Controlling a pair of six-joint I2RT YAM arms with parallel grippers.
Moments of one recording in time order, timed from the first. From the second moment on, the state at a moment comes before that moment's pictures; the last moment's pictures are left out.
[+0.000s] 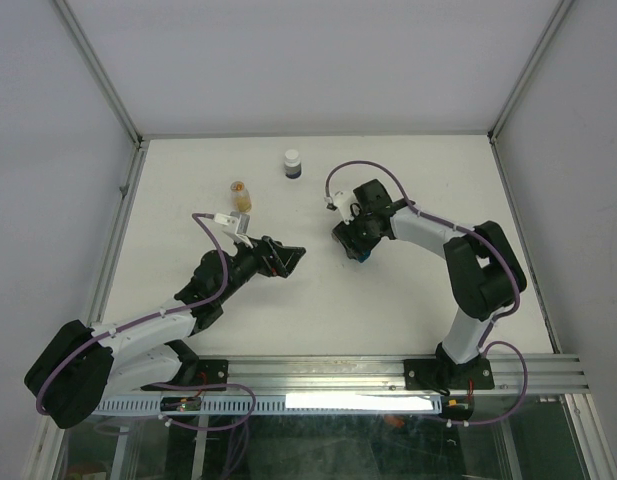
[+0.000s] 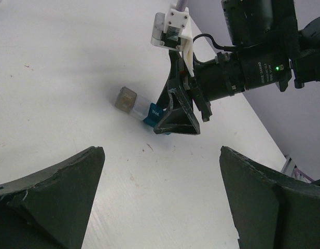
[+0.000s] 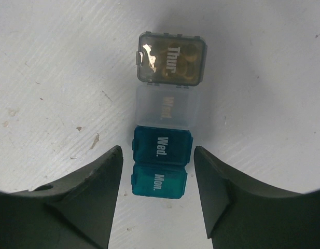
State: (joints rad) left arm -0.70 1.05 0.30 0.69 0.01 -0.62; right arm 0.52 1.75 1.10 -0.45 -0.19 -0.31
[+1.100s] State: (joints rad) left arm -0.70 0.94 0.24 0.72 0.12 -0.62; right arm 0.57 1.65 0.99 -0.67 -0.48 -0.81
